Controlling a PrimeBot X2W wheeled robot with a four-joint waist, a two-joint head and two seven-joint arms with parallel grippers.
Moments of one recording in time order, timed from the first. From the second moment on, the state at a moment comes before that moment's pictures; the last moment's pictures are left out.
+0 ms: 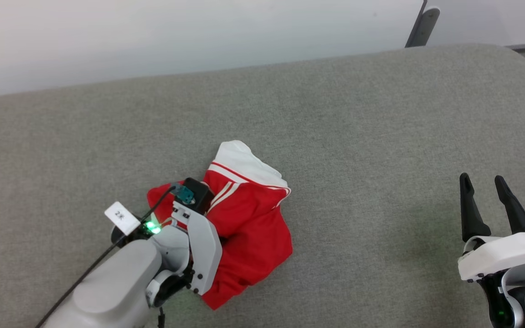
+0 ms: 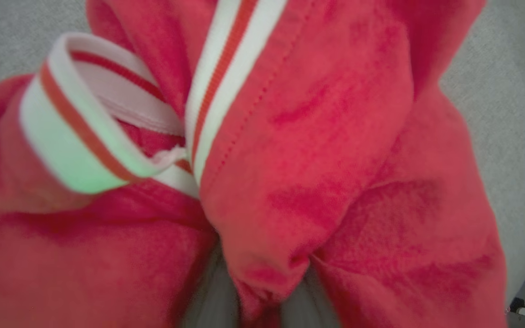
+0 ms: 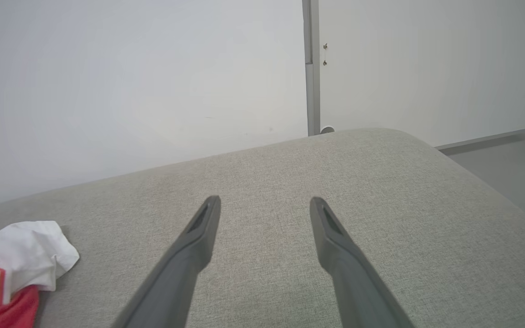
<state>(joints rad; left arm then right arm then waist) -0.66 0.45 -0.89 0.48 -0.81 -0.05 0.42 -0.21 -0.08 -0.12 0.15 0.27 0.13 -0.03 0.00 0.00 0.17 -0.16</state>
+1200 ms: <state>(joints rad) -0.40 0.67 -0.55 0.27 -0.88 0.12 -0.18 -0.13 -0.17 -0.06 0.20 0.30 0.13 -0.05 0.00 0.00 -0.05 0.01</state>
